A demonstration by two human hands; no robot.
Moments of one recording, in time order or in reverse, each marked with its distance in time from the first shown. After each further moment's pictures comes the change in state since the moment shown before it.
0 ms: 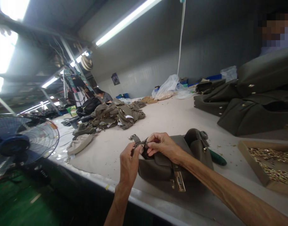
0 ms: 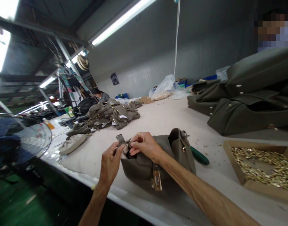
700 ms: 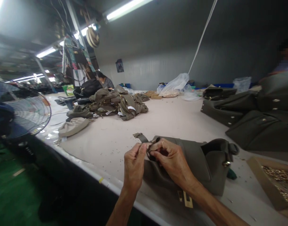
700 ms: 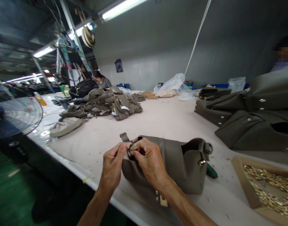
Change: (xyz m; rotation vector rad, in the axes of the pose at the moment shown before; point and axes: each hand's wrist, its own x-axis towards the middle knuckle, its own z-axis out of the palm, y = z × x) left_hand -0.012 -0.009 0.013 -0.505 -0.015 -0.203; right_hand -0.015 0.015 0.031 -0.587 0.216 -0.301
